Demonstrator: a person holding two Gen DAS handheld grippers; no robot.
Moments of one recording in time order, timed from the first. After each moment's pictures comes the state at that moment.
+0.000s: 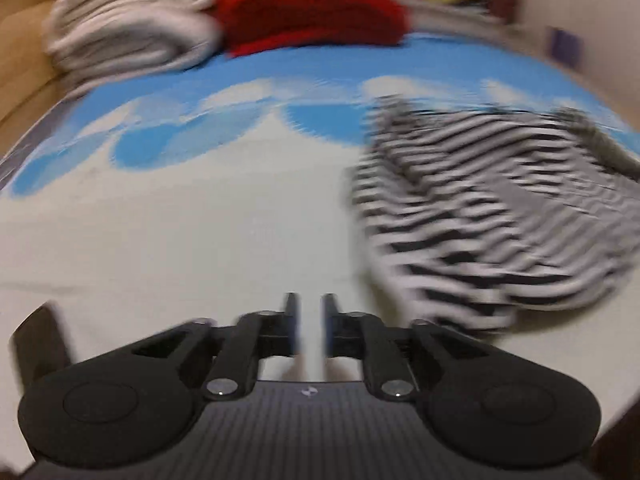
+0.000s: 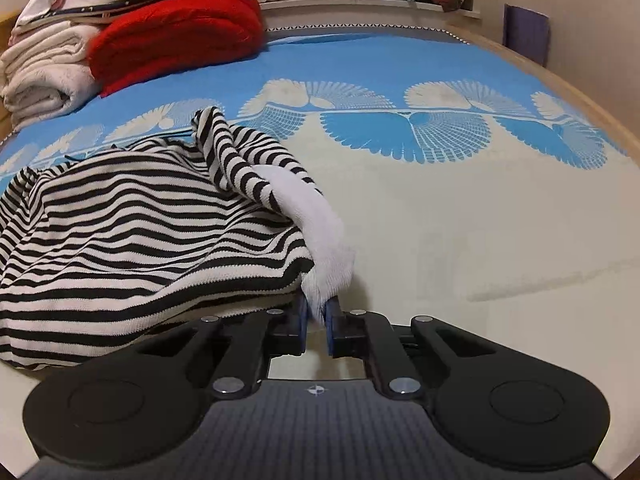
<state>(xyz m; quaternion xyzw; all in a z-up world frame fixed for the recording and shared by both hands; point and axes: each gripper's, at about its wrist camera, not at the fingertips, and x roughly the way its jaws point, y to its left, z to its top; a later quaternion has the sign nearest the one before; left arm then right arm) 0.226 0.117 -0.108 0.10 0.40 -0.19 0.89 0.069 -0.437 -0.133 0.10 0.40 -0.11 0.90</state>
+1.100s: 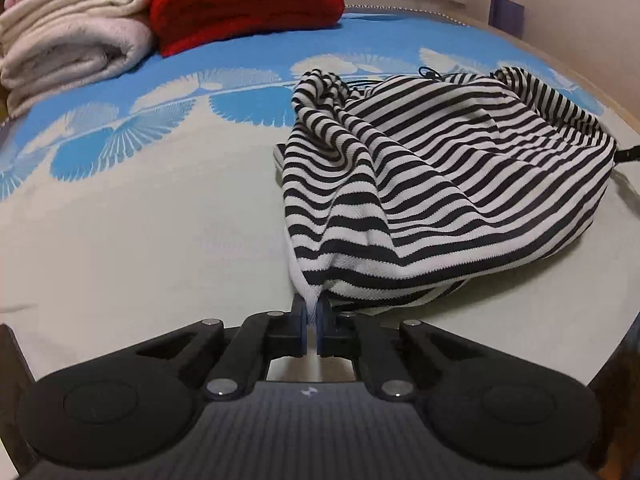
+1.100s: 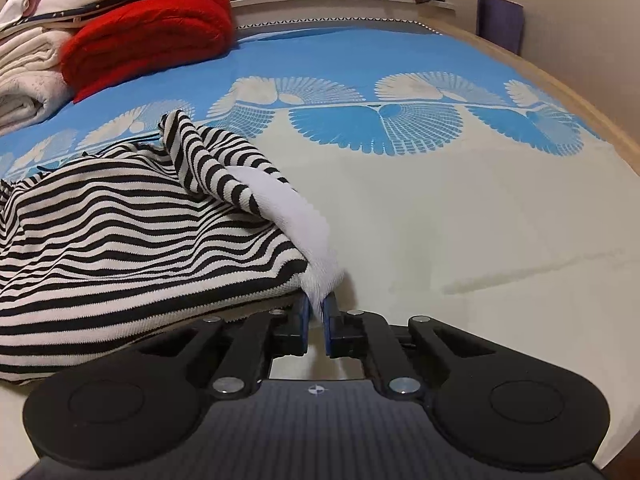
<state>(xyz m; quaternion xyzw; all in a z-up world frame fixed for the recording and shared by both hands) 0.217 0.103 -0.124 0.13 0.41 -0.25 0.87 0.073 -0.445 -0.133 0.11 0.41 -0.15 0.89</state>
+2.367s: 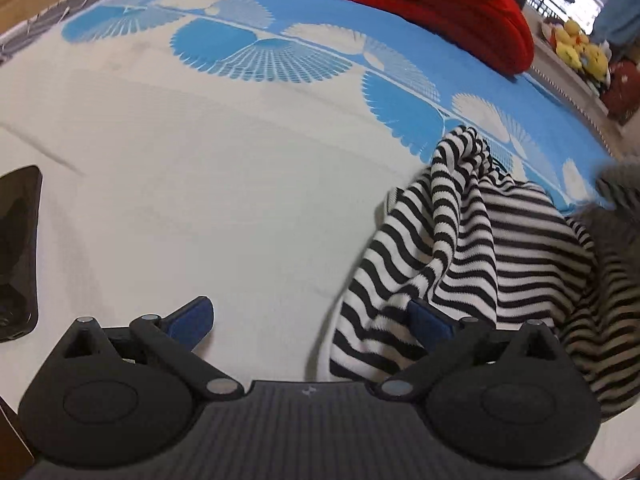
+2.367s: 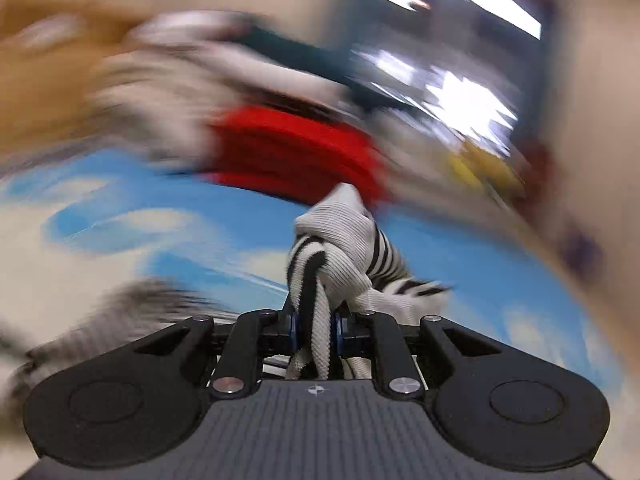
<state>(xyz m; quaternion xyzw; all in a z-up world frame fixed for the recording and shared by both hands) 0.282 0.123 -0.105 -0.12 0.52 -0.03 0.85 0.161 -0.123 -0.026 -0.14 0.21 0.00 0.97</state>
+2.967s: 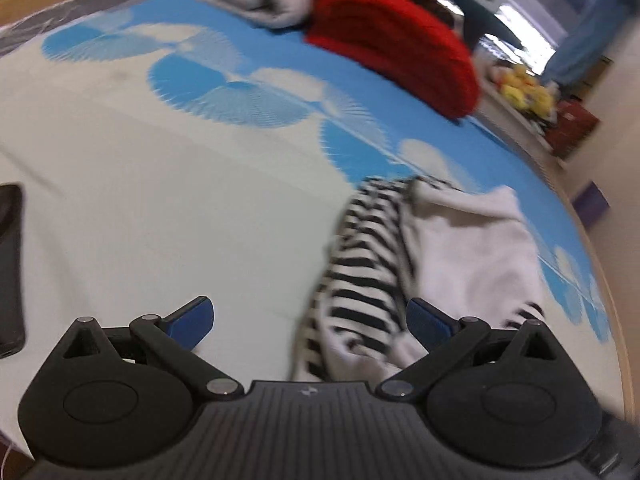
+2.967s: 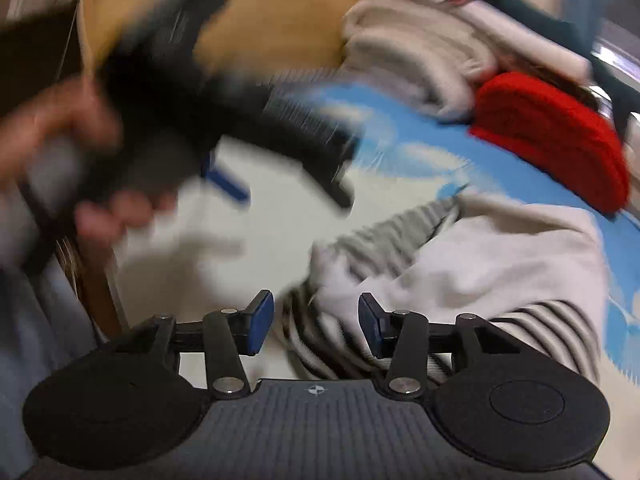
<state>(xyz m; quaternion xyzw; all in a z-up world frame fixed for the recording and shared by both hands) 0.260 0.146 -0.079 -0.16 0.44 -0.12 0.87 0.116 -0.041 -0.079 -0.09 0.29 0.26 0.91</state>
